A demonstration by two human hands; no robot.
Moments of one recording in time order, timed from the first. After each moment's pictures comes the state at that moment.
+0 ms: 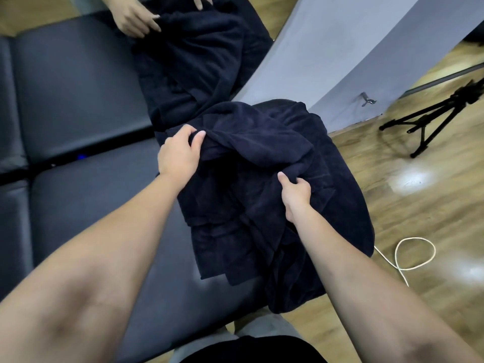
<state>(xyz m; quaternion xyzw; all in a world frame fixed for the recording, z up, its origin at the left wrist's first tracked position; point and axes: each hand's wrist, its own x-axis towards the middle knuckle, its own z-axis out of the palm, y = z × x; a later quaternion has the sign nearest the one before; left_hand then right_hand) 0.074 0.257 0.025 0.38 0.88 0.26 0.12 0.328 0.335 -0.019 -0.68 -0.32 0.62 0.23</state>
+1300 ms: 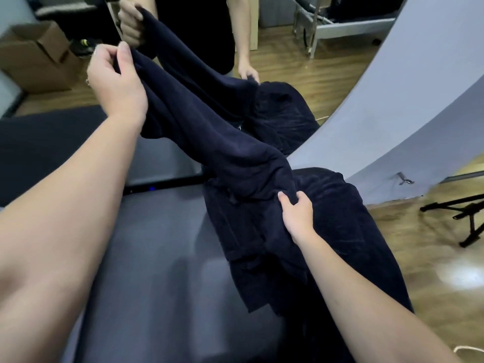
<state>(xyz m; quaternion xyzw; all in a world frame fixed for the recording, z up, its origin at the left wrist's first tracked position) -0.077 0.200 0.283 0.22 0.75 0.59 -0.20 0.240 0.318 0.063 -0.52 -0.59 0.57 0.25</state>
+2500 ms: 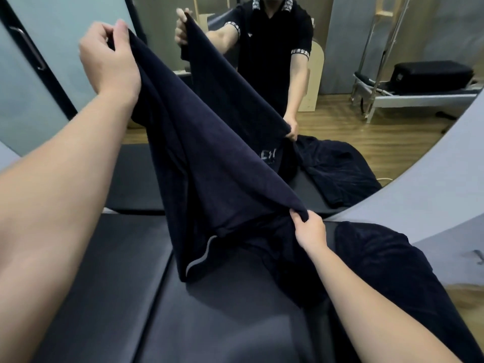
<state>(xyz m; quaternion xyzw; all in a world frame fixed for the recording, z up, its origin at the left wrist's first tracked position) -0.137 0.012 0.449 0.15 0.74 0.56 -0.33 0.135 0.245 0.127 -0.43 -0.73 0.49 0.20</state>
